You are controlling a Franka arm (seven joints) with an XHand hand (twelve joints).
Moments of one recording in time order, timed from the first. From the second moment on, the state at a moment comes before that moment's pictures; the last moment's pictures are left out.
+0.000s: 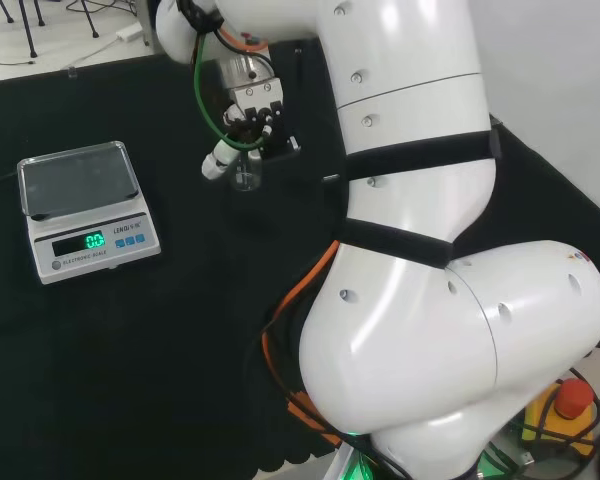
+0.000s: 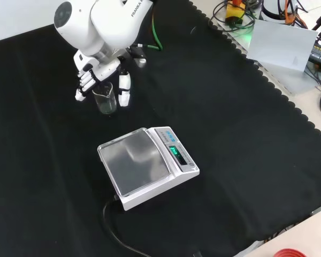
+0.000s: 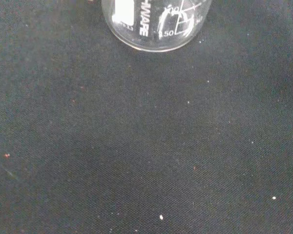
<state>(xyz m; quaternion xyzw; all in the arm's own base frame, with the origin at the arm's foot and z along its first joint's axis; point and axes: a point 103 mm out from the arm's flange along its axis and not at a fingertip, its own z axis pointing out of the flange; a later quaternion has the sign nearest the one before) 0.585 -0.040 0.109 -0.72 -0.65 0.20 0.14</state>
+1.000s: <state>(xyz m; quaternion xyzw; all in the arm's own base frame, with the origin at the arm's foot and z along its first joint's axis) 0.586 -0.039 0.096 -0.75 -0.65 0.13 0.08</state>
